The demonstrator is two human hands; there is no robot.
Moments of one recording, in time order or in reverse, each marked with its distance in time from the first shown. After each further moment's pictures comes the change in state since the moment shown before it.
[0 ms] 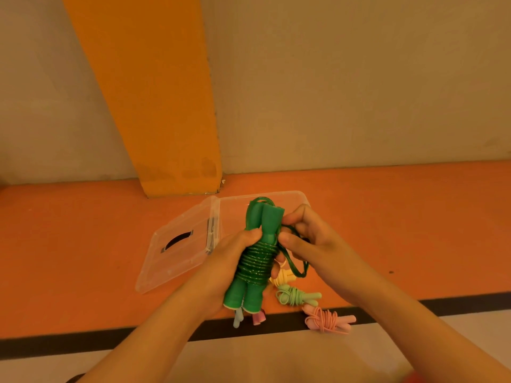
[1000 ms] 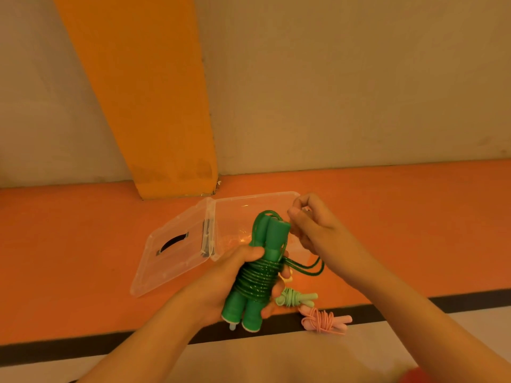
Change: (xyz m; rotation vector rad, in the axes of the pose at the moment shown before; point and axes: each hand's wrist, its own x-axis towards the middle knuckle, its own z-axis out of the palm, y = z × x) left_hand 0.009 -0.021 -0.010 -0.125 -0.300 -0.107; right_hand 0.013 -0.010 -0.014 -0.276 0.173 0.044
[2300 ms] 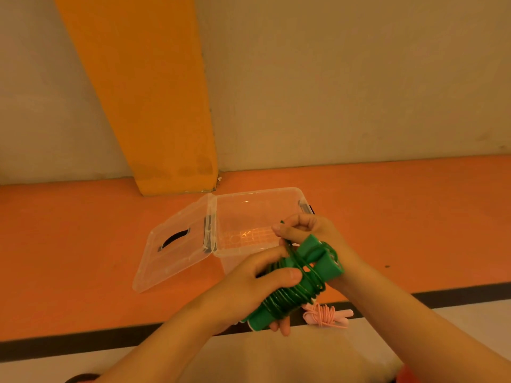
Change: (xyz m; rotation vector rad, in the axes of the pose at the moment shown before) left_hand -0.011 -0.005 0.021 0.405 0.080 -0.019; right_hand 0.006 0.021 0.022 0.464 0.057 0.315
